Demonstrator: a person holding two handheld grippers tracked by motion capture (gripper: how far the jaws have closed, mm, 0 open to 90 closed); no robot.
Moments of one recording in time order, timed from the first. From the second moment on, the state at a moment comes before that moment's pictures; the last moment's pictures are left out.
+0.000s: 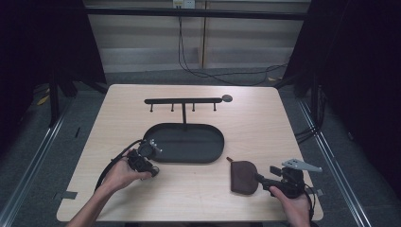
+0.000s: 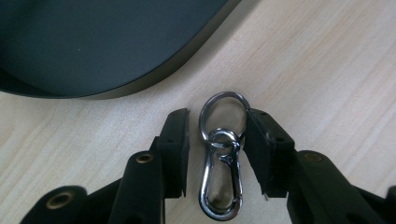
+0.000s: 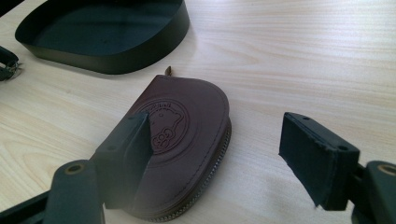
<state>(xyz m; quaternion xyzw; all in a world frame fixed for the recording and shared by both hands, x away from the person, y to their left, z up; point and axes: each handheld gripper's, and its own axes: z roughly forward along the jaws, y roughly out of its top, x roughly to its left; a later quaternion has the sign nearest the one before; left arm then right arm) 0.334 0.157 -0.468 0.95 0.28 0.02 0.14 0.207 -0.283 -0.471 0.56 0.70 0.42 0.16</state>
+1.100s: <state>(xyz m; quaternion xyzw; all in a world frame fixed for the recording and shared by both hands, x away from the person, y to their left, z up) 0.335 0.150 -0.454 0.95 0.27 0.01 0.16 0.207 -0.283 -0.471 0.56 0.70 0.41 0.16</state>
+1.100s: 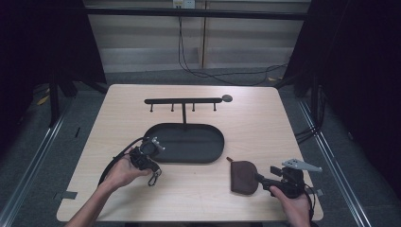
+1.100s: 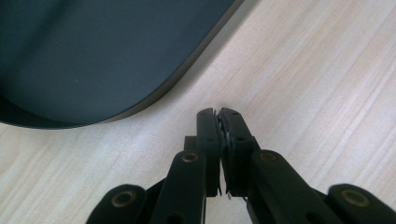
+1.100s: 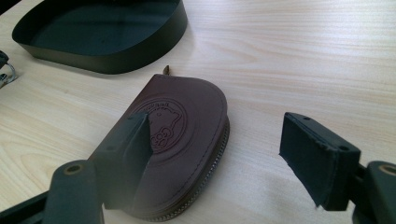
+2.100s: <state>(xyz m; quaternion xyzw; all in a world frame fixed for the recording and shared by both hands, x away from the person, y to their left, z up) 0.325 0.157 -0.419 0.96 0.26 -0.01 0.12 0.207 -0.283 -0.471 0.56 0.70 0.41 0.16</state>
